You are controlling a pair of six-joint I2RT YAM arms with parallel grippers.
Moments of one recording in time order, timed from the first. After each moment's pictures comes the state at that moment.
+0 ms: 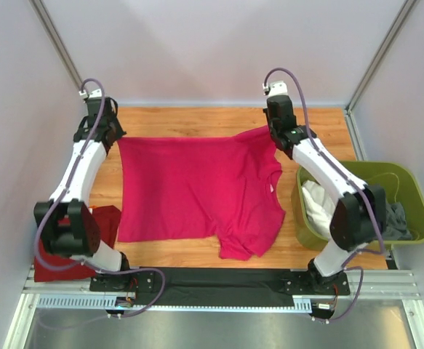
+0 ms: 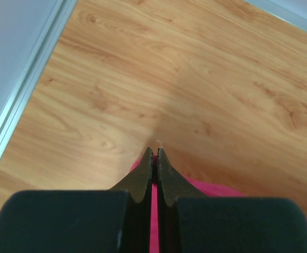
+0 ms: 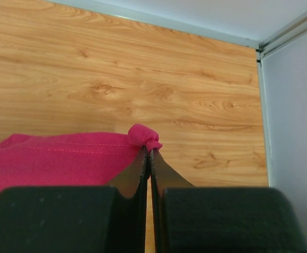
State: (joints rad) left arm 0.03 1.49 1.34 -0.48 -0.24 -0.31; right arm 0.39 1.62 1.43 -0.31 0.51 -0.09
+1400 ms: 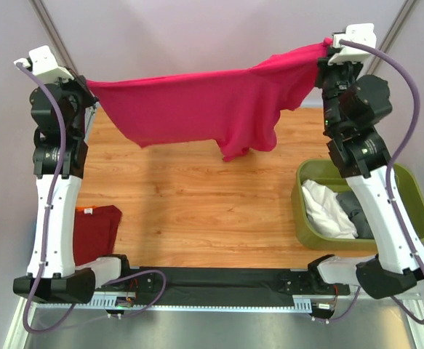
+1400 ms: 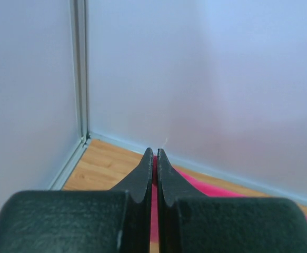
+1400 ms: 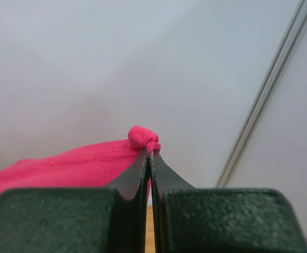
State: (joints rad) left arm 0.01 1.18 1.55 -0.25 -0.22 -0.21; right arm 0.41 1.31 1.76 -0.10 0.45 -0.29
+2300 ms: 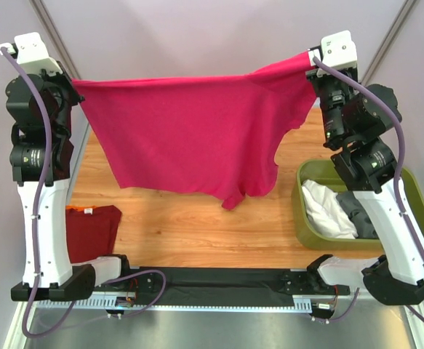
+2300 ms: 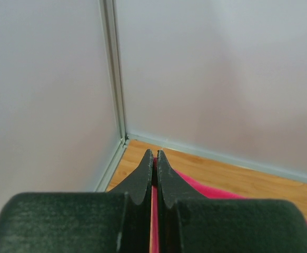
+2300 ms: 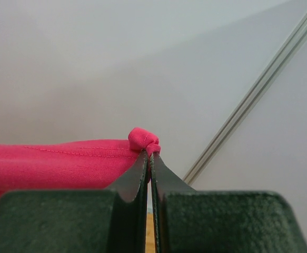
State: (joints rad) left arm 0.00 1.21 1.86 -0.57 -0.27 -0.04; right arm 0.56 1.24 1.82 -0.20 0.51 -0.64
